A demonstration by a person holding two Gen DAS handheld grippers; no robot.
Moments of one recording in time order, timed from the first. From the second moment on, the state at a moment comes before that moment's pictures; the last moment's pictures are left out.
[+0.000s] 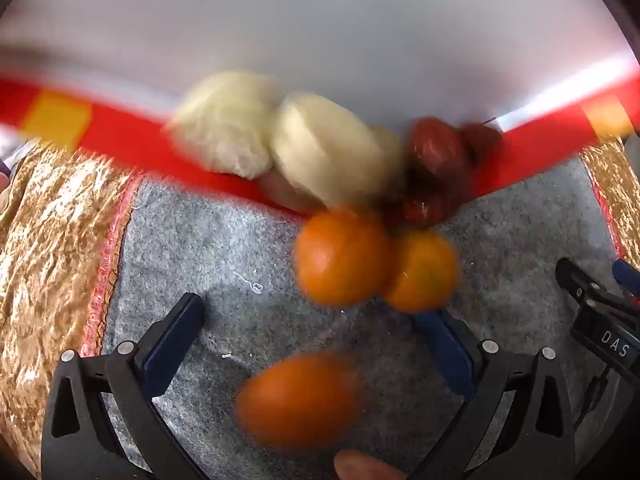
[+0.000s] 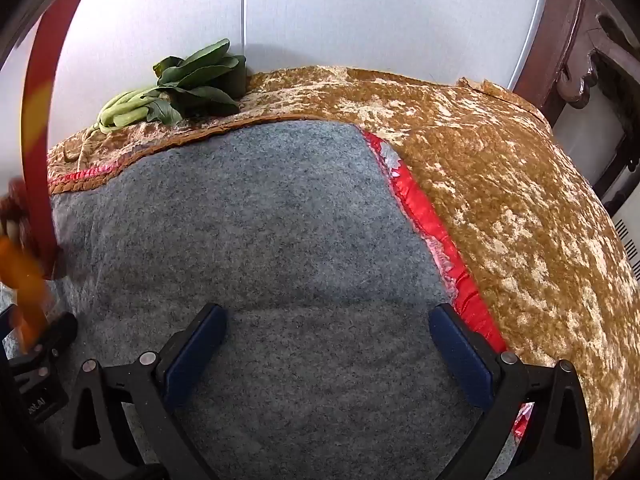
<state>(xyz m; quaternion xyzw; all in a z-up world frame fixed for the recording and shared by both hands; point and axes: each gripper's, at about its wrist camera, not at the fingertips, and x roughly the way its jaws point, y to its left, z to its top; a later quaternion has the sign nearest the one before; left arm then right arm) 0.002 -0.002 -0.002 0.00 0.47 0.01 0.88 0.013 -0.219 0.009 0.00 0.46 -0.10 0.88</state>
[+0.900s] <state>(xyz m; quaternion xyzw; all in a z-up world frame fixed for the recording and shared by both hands) 0.003 0.000 -0.002 0.00 0.47 0.01 0.88 0.019 -0.223 0.010 0.00 0.46 -0.10 0.88</state>
